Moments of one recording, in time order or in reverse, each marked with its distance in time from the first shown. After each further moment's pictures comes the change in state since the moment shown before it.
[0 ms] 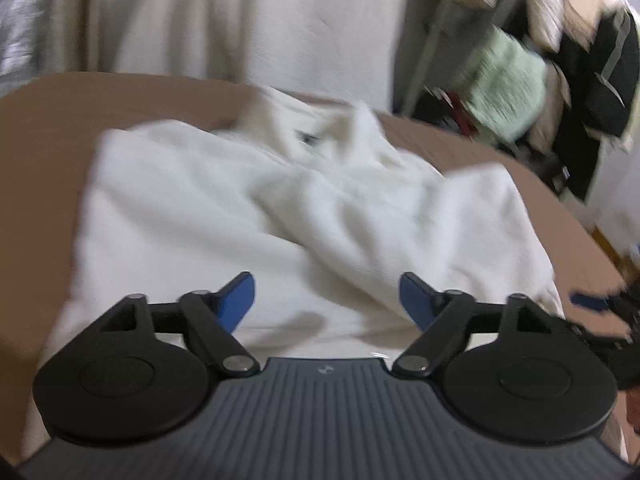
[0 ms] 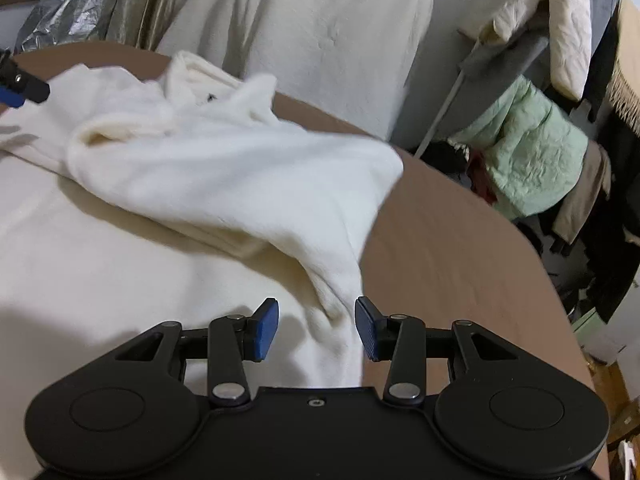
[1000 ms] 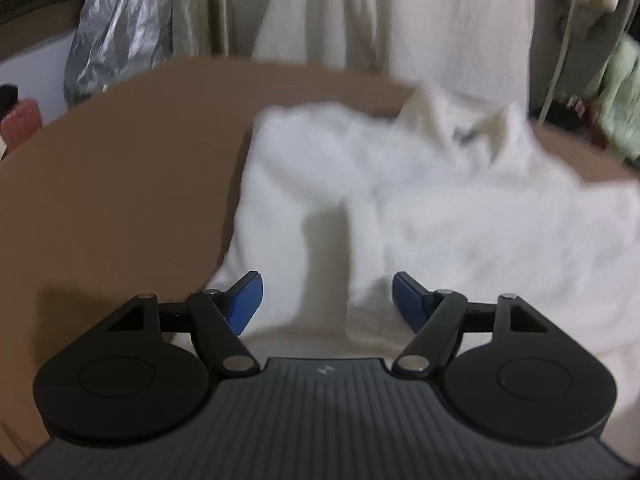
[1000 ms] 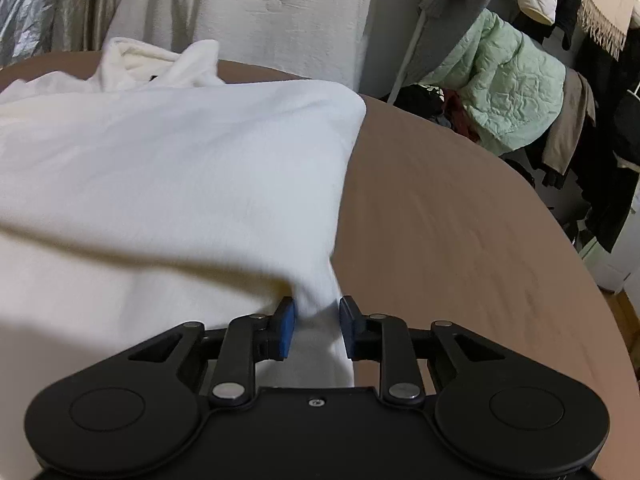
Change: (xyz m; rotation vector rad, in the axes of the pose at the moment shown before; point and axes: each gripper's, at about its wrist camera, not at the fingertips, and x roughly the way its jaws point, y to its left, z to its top) left arm -0.046 0.037 -0.009 -0.141 -0.068 0.380; right arm -0.004 -0.025 -0.022 0.187 0.063 0.013
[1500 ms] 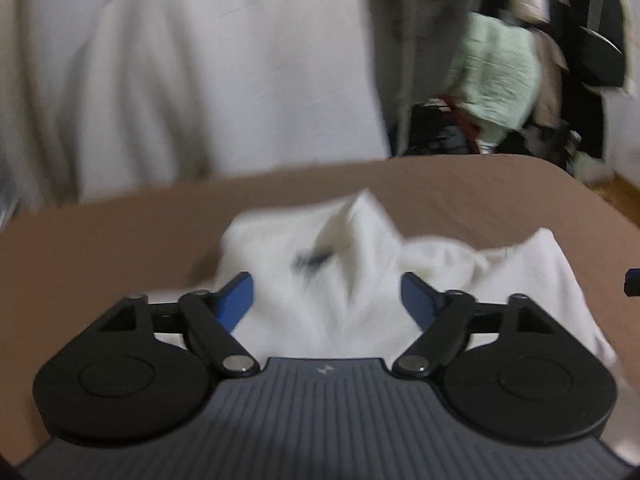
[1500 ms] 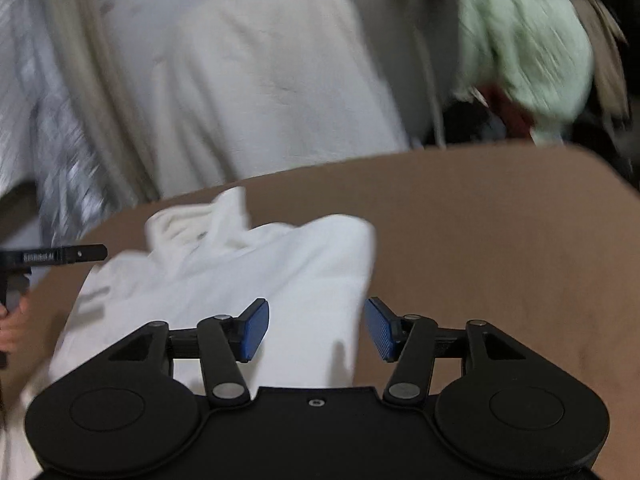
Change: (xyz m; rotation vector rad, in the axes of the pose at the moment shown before) left arm 0.110 -0.134 0.129 0.399 -0.075 -0.348; right arm 0.024 -0.132 0.068 0.437 -0.111 0.421
